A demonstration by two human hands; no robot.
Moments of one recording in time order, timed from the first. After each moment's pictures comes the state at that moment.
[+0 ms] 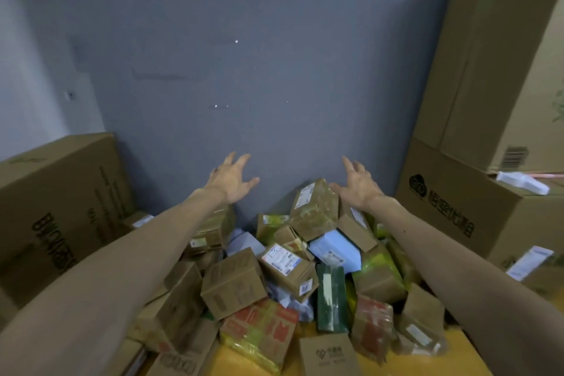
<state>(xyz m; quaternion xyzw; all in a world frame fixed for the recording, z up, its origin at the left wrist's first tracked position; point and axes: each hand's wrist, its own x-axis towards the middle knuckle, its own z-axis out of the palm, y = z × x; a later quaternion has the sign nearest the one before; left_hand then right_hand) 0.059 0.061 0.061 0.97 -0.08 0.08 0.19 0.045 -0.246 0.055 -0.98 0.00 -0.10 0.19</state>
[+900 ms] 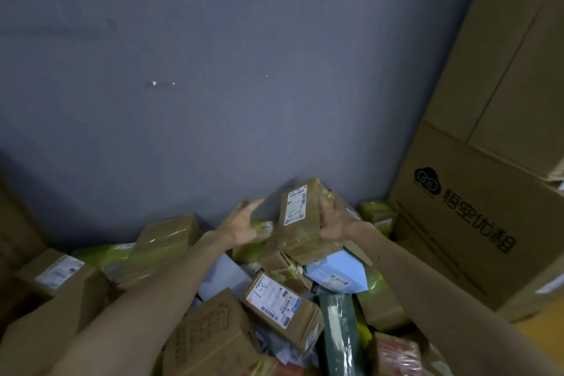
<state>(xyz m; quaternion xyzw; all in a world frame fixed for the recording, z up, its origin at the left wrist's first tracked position) 0.287 0.019 -0.092 0.92 -0.15 -0.15 0.31 0.272 -0.255 -0.102 -0.98 0.07 0.12 0.15</state>
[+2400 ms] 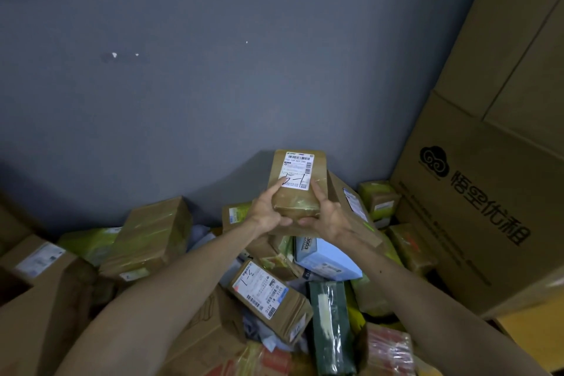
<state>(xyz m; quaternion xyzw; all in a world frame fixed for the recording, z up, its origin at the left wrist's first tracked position) 0.293 -0.084 -0.108 0.81 -0.08 -0.17 0.55 0.251 -0.247 -0.112 -0.93 0.09 0.02 0.36</state>
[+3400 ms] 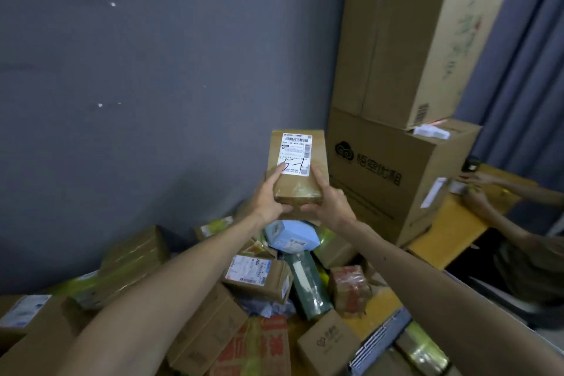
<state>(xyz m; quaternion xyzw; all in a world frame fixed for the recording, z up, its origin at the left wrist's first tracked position) 0.144 -0.055 -0.018 0.79 -0.30 -0.11 0.53 0.051 -0.202 -0.018 -0.92 0.14 -0.17 0.33</state>
